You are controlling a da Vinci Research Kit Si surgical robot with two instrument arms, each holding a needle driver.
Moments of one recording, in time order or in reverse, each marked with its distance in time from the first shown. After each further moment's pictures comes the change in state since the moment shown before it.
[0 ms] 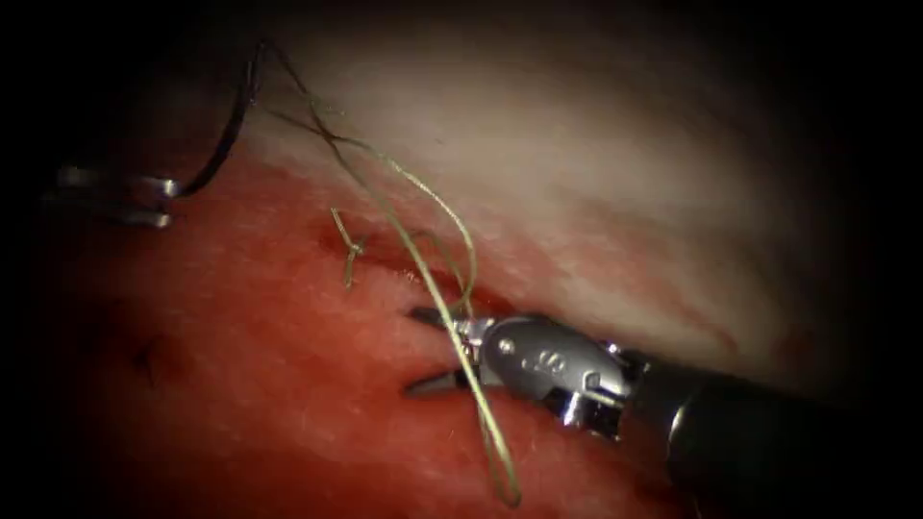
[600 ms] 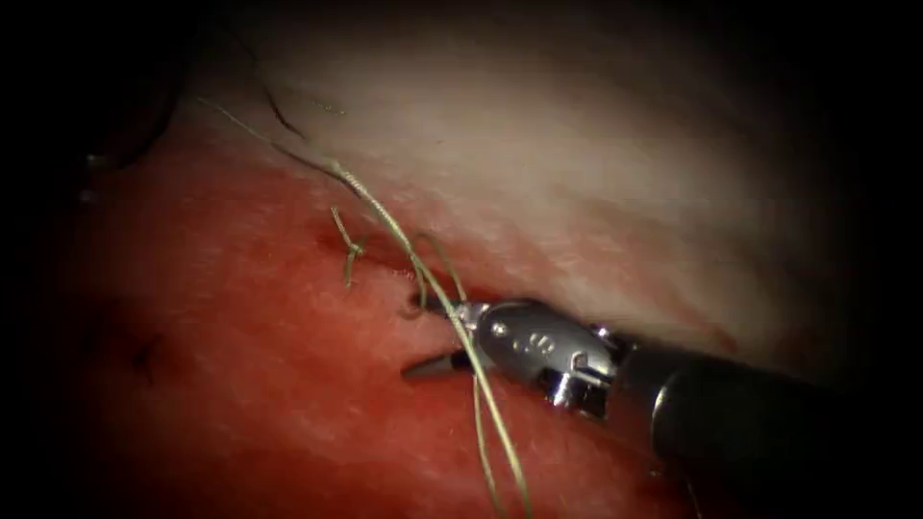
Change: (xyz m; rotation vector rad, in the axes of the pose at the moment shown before) right arm -0.002 0.002 0.004 -0.050 -0.033 0.057; left arm 0.002 0.000 -0.002 0.027 -0.008 0.003
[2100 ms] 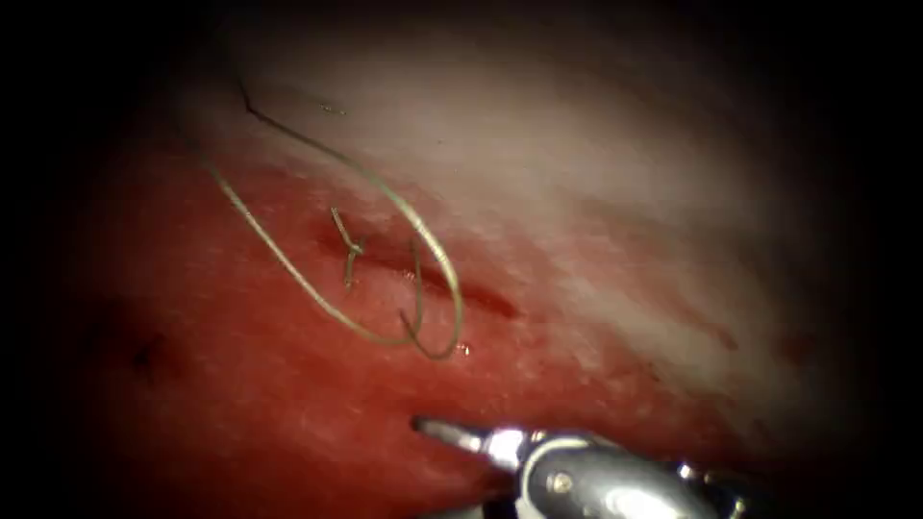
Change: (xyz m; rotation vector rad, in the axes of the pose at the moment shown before) right arm 0.011 -0.008 -0.012 0.114 0.158 -0.057; left arm -0.001 -0.001 -0.004 -0.008 -0.011 -0.001
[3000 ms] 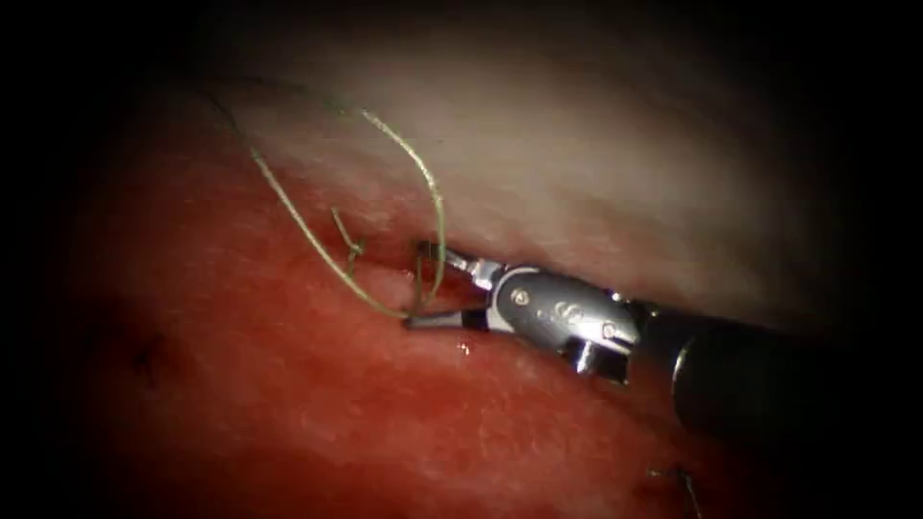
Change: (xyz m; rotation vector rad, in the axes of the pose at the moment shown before) right arm -0.012 0.013 0.008 -0.167 0.028 -0.004; left arm 0.002 -0.001 -0.005 0.064 -0.029 -0.001
